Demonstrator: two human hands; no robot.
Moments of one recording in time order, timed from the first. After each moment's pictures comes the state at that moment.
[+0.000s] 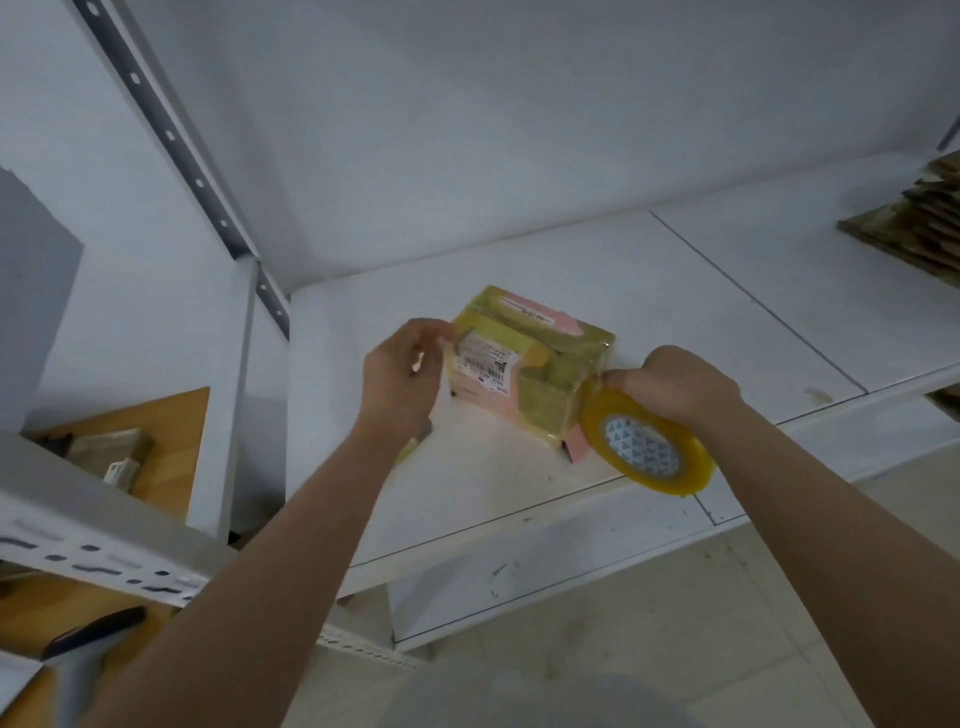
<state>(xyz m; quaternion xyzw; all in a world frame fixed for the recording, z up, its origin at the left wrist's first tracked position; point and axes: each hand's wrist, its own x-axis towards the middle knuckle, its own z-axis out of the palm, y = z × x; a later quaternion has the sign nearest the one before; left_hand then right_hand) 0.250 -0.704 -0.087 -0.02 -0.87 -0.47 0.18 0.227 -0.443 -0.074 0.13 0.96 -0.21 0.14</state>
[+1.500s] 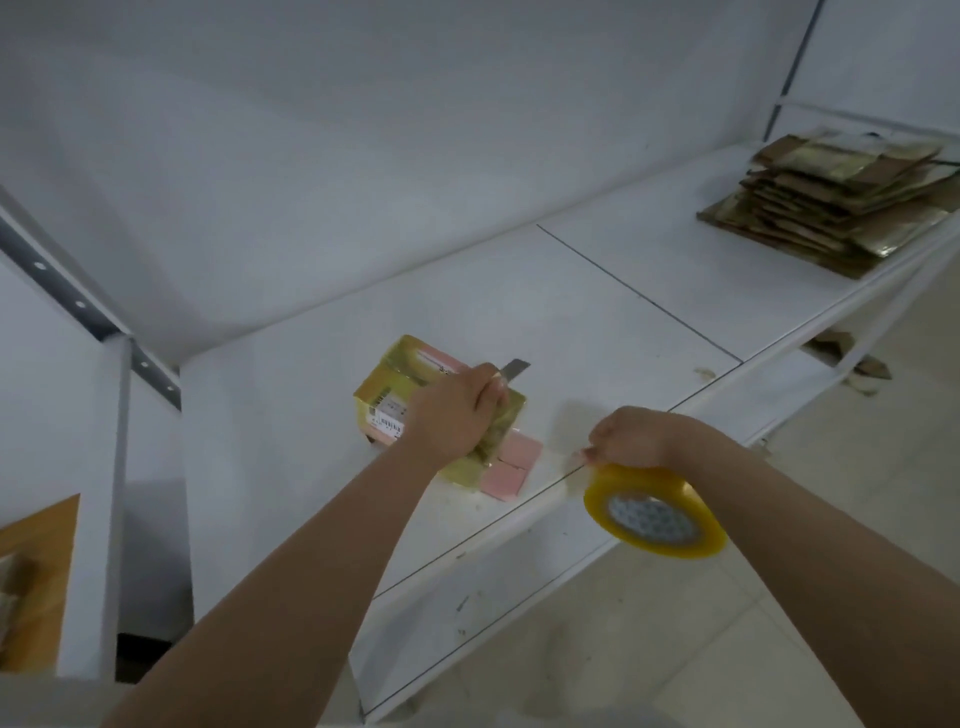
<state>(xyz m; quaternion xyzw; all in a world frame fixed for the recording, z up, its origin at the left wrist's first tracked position) 0.208 -0.597 -0.102 -0.23 -0.94 -0.26 0.00 0.264 -0.381 -0.090 0.08 0.93 -0.23 0.29</state>
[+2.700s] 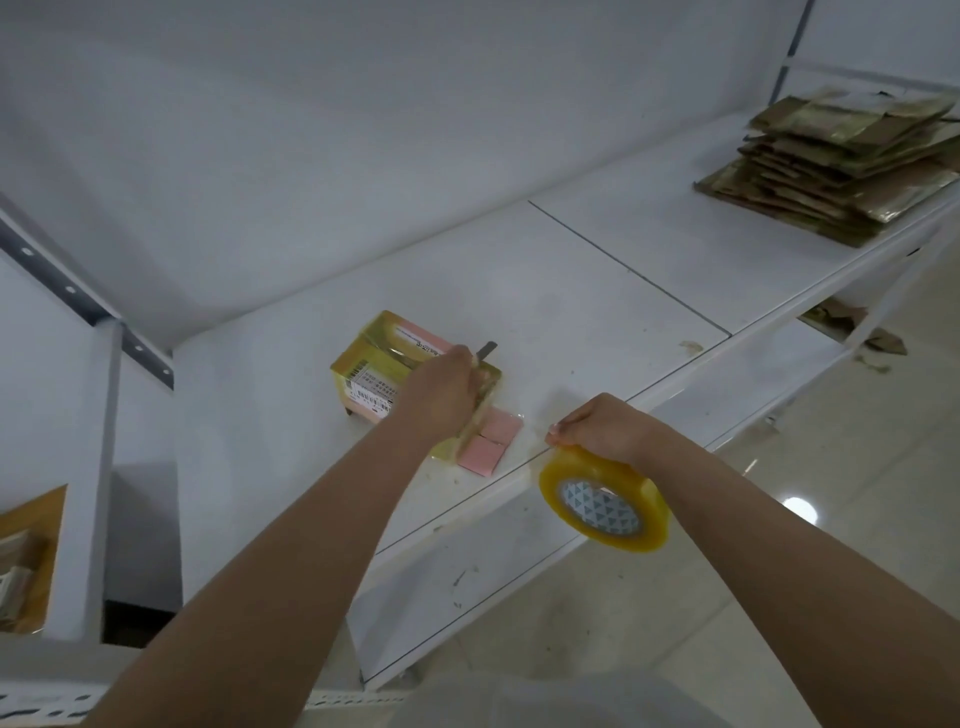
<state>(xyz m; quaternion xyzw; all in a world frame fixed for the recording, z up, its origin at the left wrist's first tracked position) 0.221 -0.573 -0.091 -0.15 -0.97 -0.16 -0.07 0.278 -0.383 -0.119 0.15 0.87 -0.42 0.22</state>
